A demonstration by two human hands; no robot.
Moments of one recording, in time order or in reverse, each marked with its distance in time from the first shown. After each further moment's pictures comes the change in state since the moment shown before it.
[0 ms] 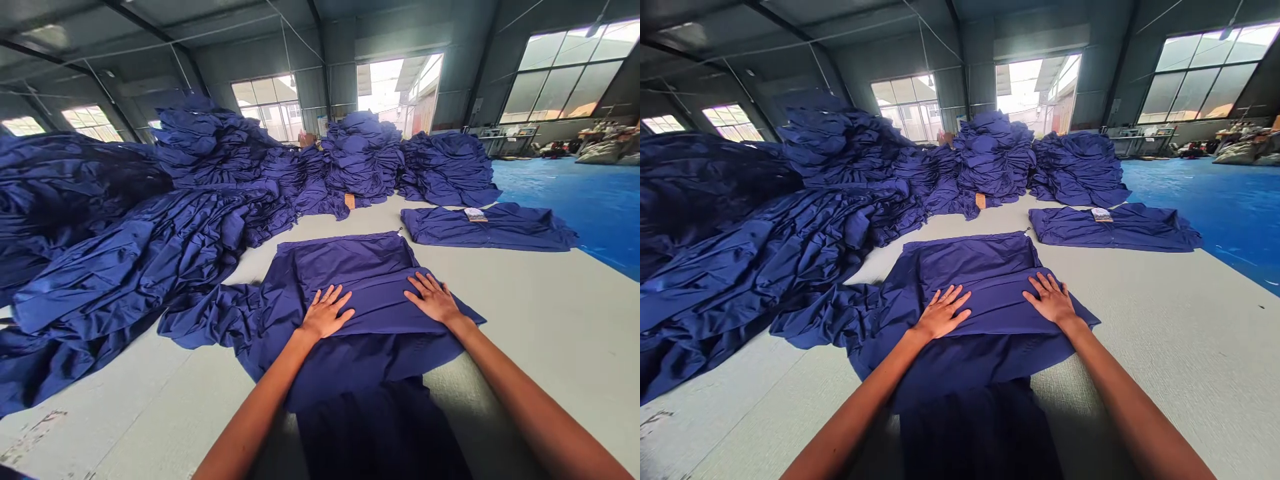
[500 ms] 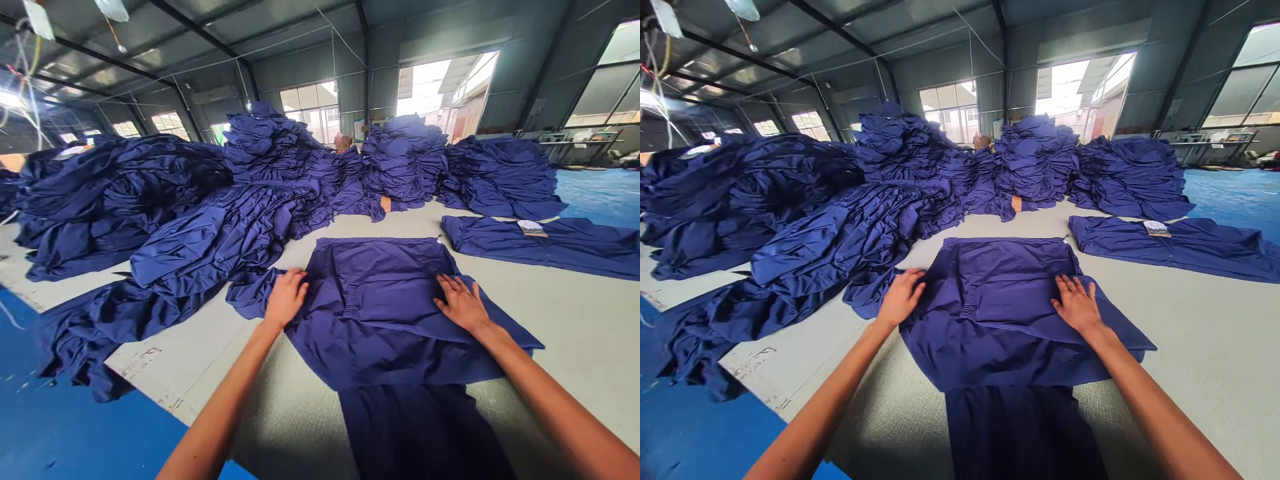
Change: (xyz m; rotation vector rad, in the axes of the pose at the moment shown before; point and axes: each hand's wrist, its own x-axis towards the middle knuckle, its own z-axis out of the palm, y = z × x) left_hand -0.114 -0.134 -0.066 0.056 0.487 -0.280; right_hand -0.011 -0.057 -0.019 -0.117 0.121 -0.115
